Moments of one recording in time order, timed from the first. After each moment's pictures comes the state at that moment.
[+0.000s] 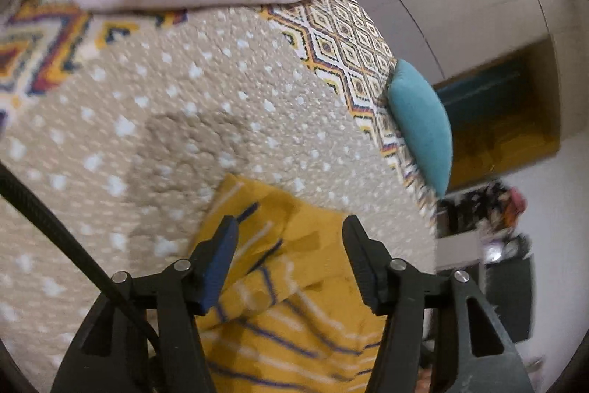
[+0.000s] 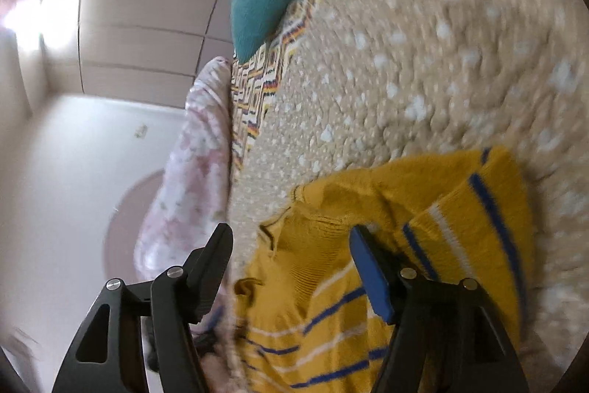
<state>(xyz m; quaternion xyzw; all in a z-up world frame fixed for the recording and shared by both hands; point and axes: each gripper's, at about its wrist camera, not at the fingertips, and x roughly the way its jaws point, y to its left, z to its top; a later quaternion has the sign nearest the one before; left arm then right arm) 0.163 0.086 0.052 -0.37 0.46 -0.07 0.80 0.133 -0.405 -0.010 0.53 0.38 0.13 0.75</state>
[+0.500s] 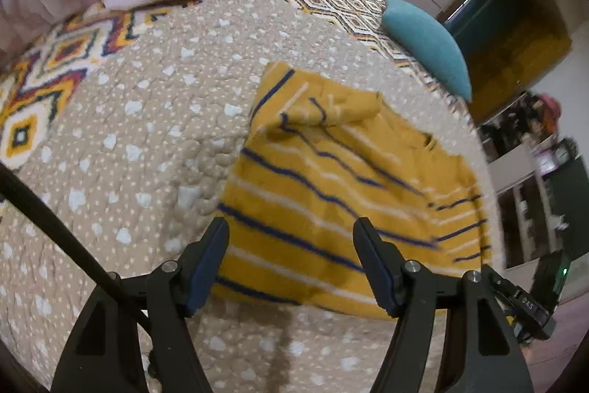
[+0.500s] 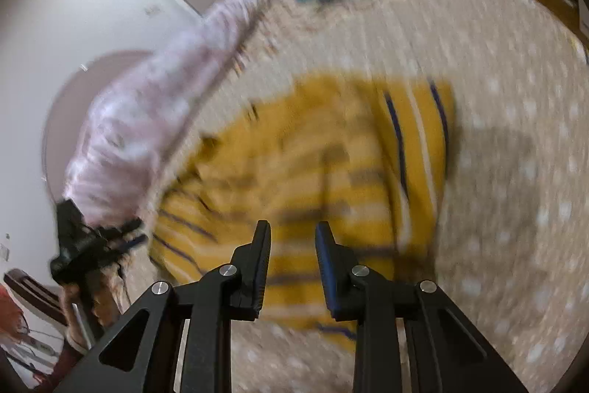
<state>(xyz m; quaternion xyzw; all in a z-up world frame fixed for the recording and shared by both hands) 0.030 0.058 0.040 -0.19 0.49 -0.07 0.85 0.004 -0.354 0.018 0.25 0.46 0.16 0.84</state>
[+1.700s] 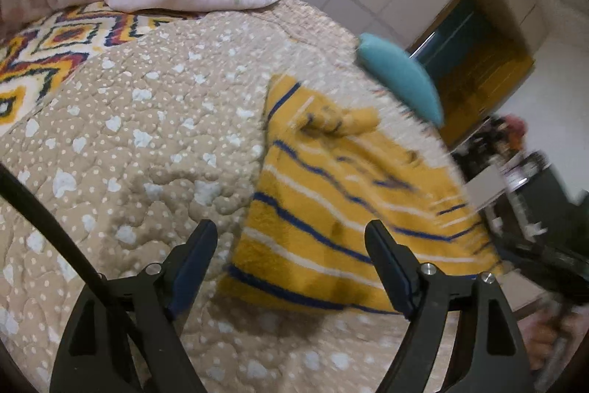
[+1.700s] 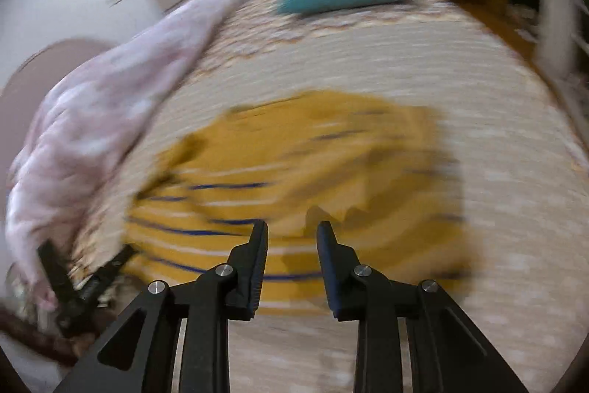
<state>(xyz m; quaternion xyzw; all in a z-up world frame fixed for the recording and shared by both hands) 0.005 0.097 -0.001 -0.26 0.39 -0.14 0.87 0.007 -0.266 0.068 0.18 0.45 0.08 0.87</state>
